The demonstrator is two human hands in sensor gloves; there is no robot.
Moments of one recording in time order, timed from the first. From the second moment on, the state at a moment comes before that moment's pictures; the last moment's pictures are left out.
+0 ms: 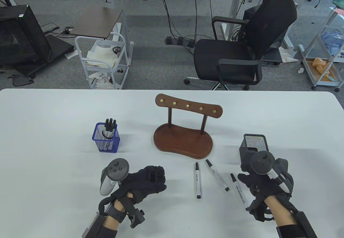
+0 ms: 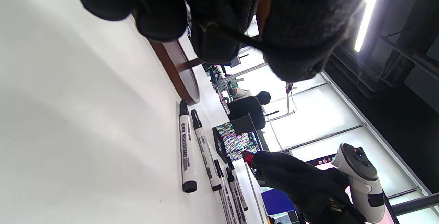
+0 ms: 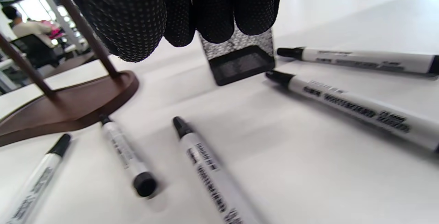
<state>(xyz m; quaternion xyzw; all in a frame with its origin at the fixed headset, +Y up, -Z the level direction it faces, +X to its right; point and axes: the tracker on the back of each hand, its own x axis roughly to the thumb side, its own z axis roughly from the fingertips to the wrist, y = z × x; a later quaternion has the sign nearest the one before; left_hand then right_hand) -0.159 -0.746 -0.326 -0.17 -0.22 0.54 0.79 0.278 -0.678 -0.330 -0.09 0.11 0.98 0.15</state>
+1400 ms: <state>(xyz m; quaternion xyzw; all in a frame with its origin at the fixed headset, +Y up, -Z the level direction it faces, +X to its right) -0.168 -0.741 -0.326 -0.15 -0.21 0.55 0.79 0.371 -0.737 -0.391 -0.30 0.16 0.94 0.08</state>
